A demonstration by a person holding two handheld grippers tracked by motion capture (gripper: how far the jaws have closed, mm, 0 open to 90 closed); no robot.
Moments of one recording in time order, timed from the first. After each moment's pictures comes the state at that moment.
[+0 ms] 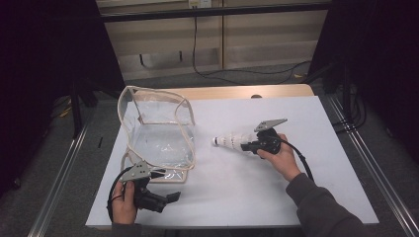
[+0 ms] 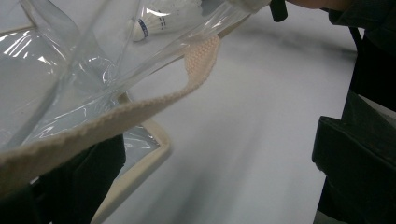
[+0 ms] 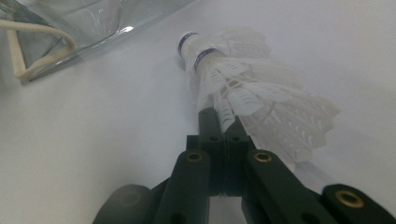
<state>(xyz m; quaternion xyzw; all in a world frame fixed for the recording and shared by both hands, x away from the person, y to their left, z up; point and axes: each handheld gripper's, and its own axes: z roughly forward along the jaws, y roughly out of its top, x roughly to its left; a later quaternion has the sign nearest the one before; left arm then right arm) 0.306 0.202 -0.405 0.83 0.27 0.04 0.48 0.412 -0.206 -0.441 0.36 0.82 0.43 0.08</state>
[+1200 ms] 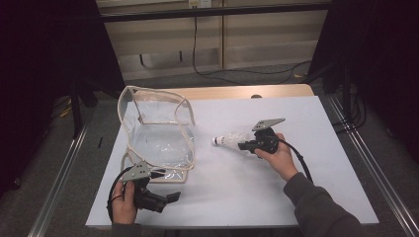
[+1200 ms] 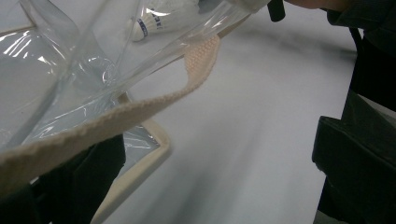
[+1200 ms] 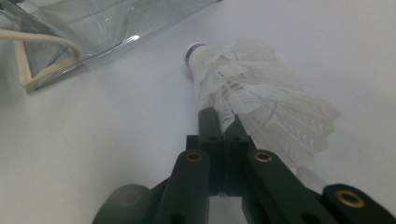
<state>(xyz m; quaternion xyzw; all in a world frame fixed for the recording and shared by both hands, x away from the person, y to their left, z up) 0.306 0.202 -0.405 0.83 0.27 0.04 0.48 0.413 -0.199 -0.439 0.36 0.82 0.44 0.08</state>
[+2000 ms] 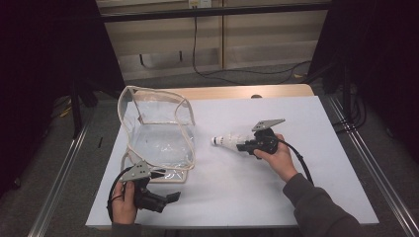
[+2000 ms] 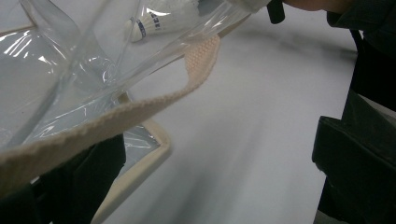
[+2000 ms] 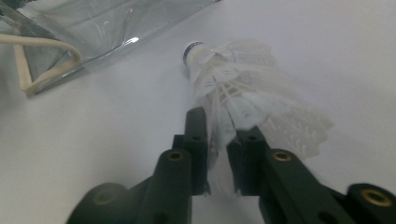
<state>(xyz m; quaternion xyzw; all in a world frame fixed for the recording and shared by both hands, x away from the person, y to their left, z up) 0.306 0.202 -0.405 0.83 0.27 0.04 0.48 0.413 -0.198 -0.441 0.37 0.82 0.44 0.08</state>
